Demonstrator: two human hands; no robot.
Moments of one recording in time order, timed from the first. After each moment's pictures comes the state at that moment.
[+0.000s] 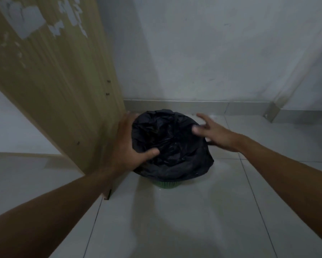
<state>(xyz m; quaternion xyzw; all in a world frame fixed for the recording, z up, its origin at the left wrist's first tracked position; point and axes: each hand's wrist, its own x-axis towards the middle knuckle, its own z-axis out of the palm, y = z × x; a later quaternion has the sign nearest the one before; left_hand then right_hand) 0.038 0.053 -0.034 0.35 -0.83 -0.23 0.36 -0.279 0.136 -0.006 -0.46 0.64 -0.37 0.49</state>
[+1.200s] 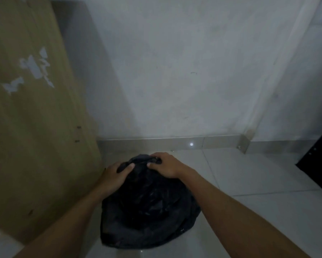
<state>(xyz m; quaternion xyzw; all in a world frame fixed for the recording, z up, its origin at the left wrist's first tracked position) -0.028 -0.036 -0.038 0.50 -0.74 -0.41 0.19 -0.250 0.039 -0.022 -0.57 0.73 -0.24 0.28</state>
